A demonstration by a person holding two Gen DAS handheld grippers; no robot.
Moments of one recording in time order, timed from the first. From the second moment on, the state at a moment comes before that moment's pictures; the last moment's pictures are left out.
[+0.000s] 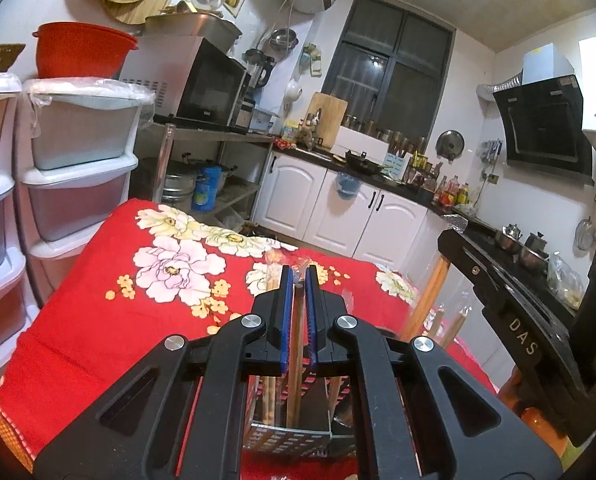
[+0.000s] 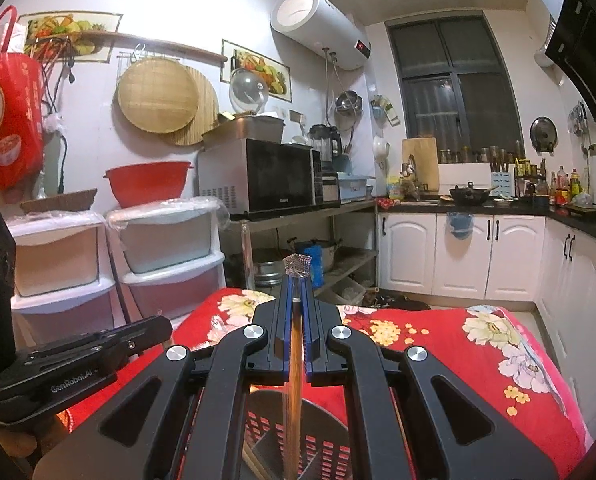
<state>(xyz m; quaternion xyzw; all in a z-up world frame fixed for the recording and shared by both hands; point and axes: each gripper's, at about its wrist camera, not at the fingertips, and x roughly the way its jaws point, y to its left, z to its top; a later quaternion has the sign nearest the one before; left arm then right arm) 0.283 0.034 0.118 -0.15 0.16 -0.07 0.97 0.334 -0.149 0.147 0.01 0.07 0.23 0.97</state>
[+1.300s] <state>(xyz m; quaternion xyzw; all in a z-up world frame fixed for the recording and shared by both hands) 0.265 0.051 0.095 -0.17 0.20 -0.07 0.96 0.308 -0.180 0.117 0.03 0.23 0.21 0.95</state>
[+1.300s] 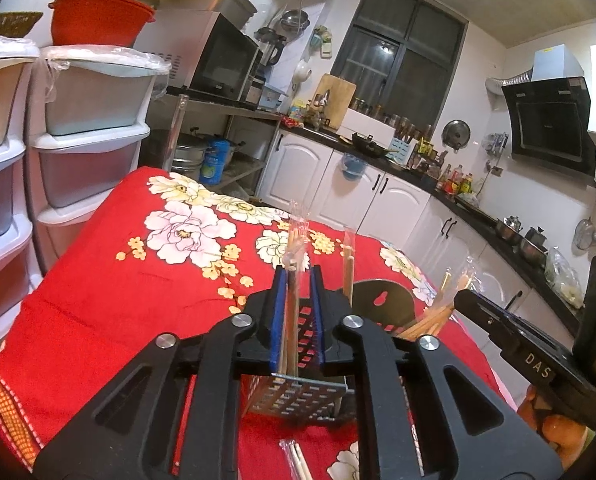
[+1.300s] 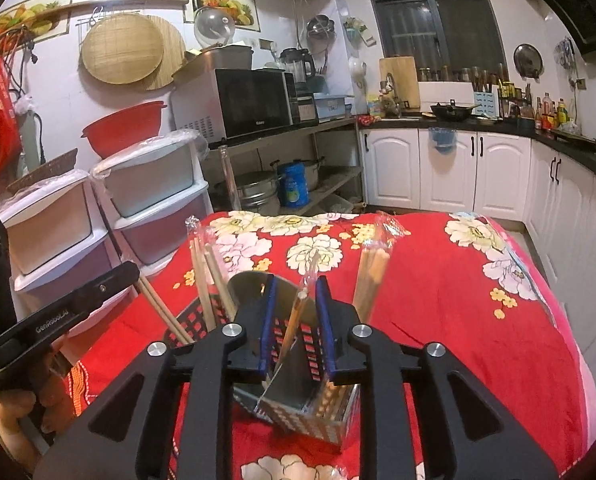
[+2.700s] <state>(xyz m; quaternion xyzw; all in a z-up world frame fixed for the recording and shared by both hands) 0.194 0.048 0.092 -0.17 0.21 -0.08 0.96 0.227 -0.206 0.091 0.00 0.26 0.21 0.94</state>
